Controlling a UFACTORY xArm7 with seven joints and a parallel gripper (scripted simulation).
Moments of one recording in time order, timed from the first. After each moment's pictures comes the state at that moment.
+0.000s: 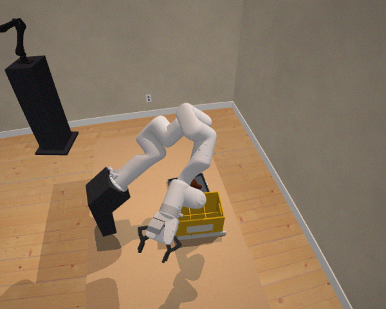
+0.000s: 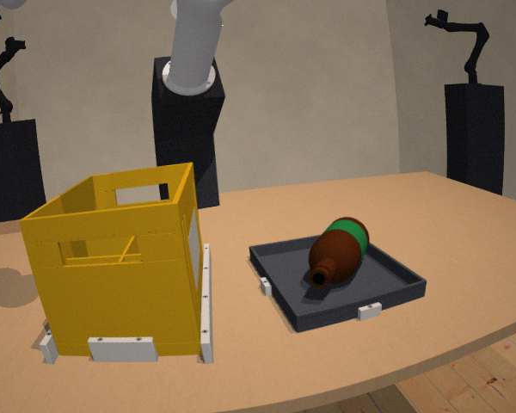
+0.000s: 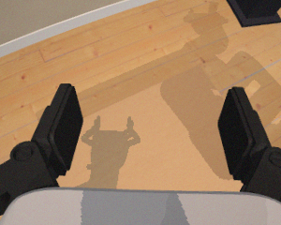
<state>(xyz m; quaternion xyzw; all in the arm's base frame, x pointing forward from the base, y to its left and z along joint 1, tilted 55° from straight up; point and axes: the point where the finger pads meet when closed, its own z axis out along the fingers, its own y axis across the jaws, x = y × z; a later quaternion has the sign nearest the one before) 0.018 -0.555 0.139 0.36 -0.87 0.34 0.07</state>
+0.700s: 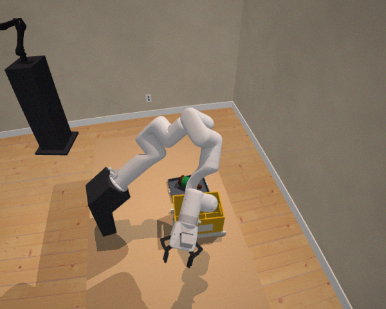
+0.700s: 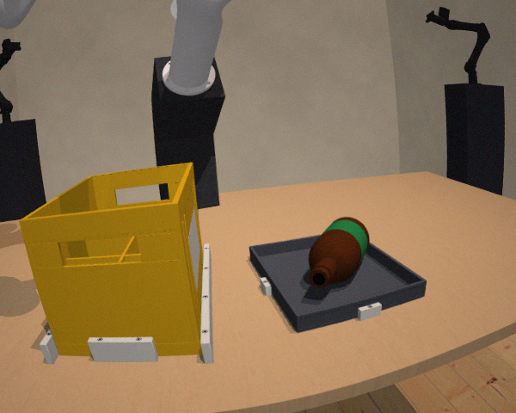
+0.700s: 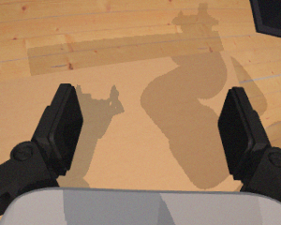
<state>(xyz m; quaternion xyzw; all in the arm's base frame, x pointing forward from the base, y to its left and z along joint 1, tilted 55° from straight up) 0.136 -0.550 0.161 0.50 -0.78 0.37 0.05</state>
